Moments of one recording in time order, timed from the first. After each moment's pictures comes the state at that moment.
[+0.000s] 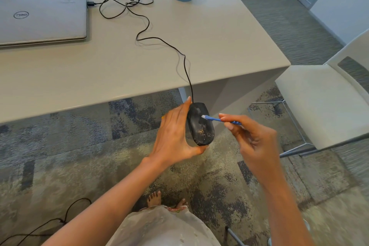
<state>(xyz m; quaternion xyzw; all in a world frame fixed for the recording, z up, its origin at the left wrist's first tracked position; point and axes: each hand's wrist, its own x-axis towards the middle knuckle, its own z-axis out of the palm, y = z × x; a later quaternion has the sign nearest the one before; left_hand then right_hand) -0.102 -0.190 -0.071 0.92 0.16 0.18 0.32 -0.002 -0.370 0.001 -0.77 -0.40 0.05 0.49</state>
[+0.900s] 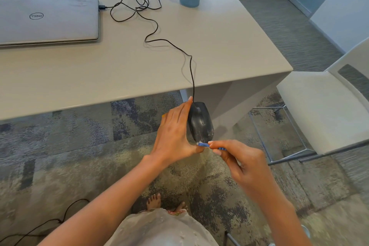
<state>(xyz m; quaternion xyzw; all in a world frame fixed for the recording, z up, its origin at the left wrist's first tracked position) -0.114 -0.182 -0.063 0.93 0.17 0.17 0.29 -0.038 -0.376 -0.009 -0.76 -0.50 0.05 0.40</state>
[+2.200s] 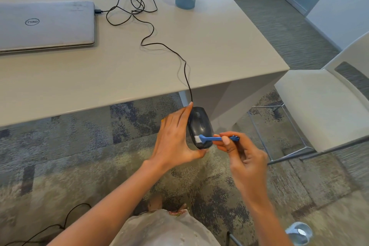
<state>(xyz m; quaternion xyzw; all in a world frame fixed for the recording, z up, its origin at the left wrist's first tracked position) -0.115 -0.186 -0.065 0.93 0.16 0.17 0.29 -0.051 -0.362 -0.021 -0.77 -0.29 0.04 0.57</state>
